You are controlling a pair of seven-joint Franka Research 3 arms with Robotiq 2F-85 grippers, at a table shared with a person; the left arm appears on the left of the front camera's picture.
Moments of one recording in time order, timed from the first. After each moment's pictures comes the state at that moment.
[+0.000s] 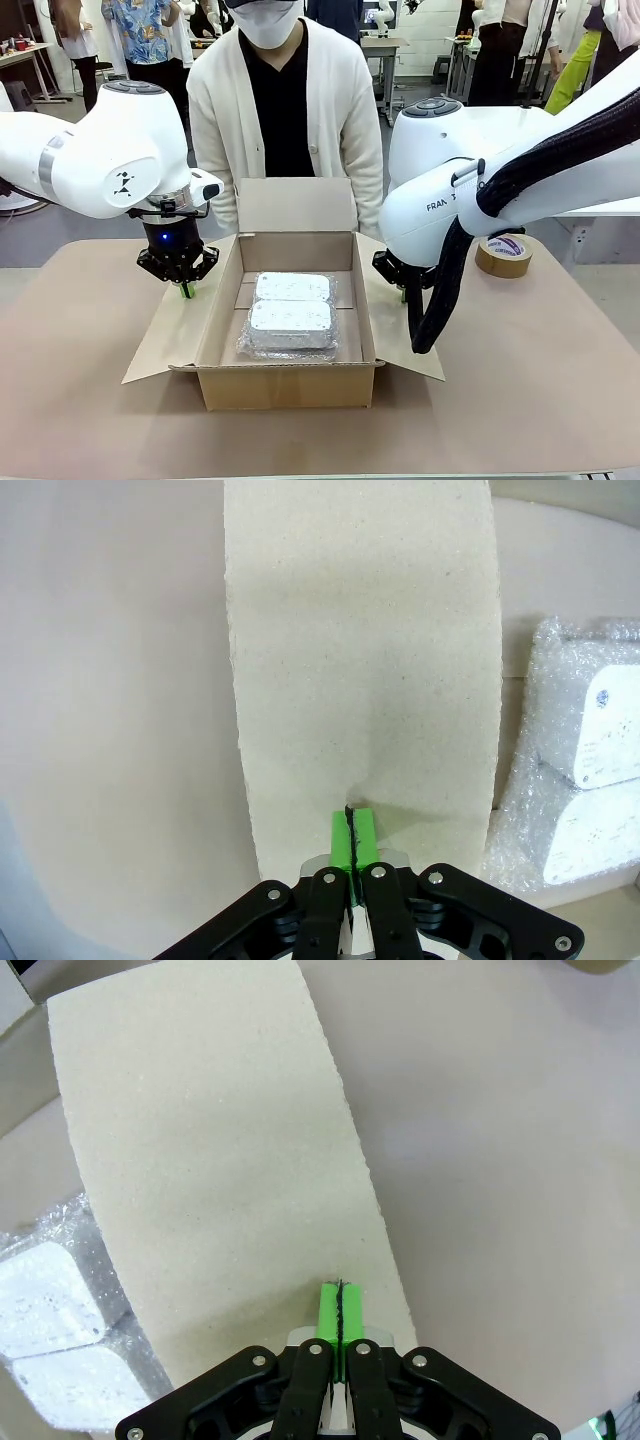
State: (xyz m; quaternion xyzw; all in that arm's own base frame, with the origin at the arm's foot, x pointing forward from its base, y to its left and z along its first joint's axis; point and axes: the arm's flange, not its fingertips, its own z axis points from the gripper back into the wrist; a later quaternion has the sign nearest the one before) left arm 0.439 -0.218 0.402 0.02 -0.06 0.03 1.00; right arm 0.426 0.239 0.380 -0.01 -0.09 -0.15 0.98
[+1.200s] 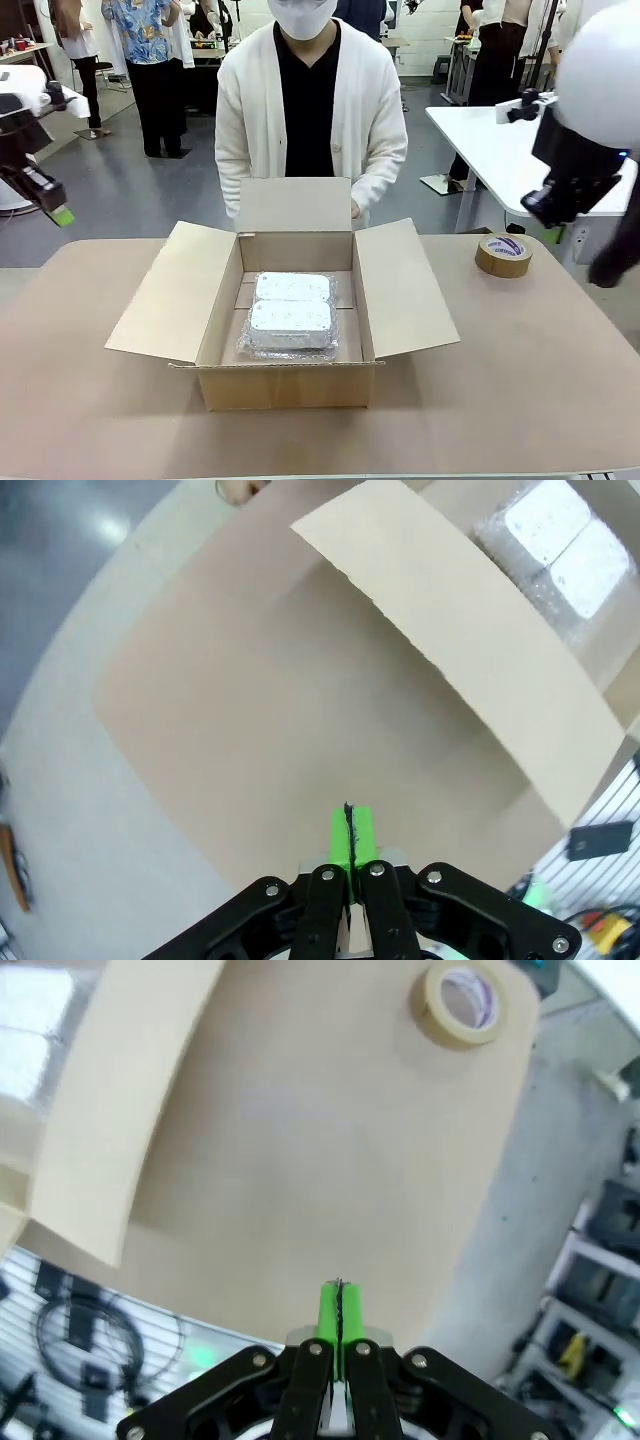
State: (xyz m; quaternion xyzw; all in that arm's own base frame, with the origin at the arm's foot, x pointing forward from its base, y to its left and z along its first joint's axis) left arm 0.386 -0.033 0.551 -0.01 -0.18 -0.33 0.93; right arm 0.333 0.072 0.552 -0.09 -0.11 0.20 0.97
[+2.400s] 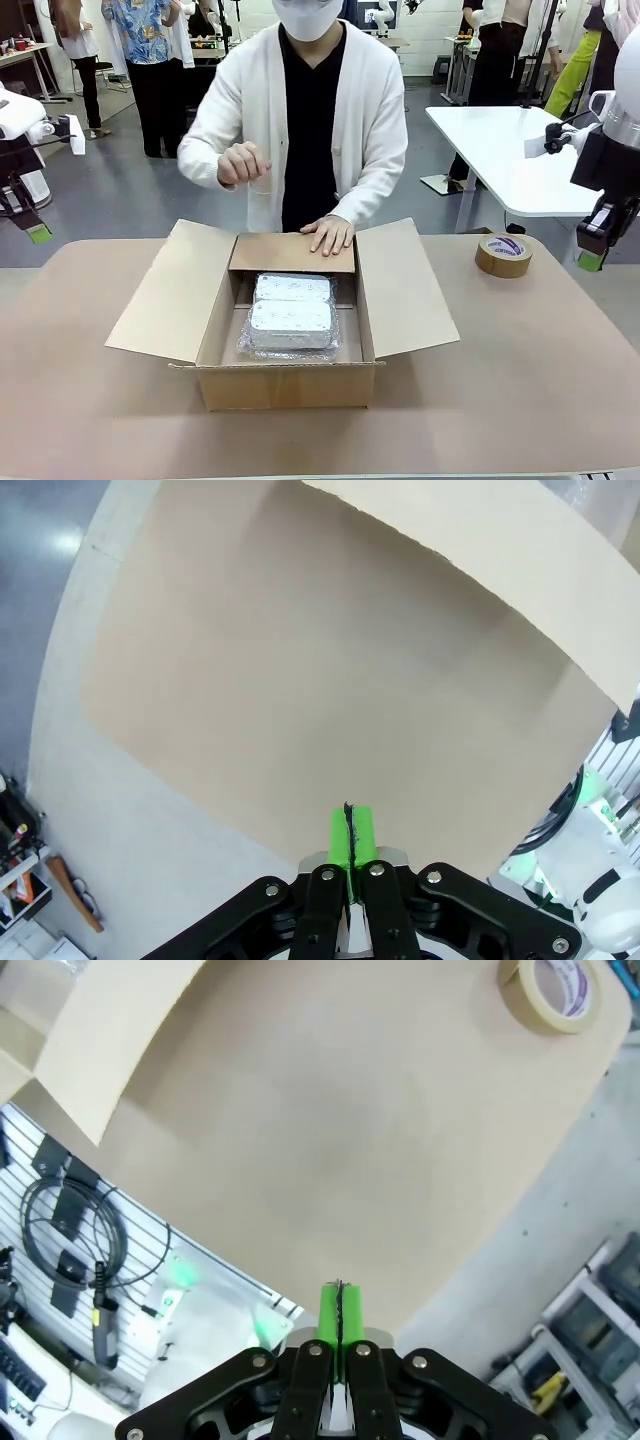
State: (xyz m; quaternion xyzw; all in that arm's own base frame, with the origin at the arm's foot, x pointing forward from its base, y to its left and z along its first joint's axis) left arm 0.404 -0.019 0.530 0.03 -0.08 -0.45 0.89; right arm 0.332 0.029 0.534 -0.03 -0.03 0.32 0.95
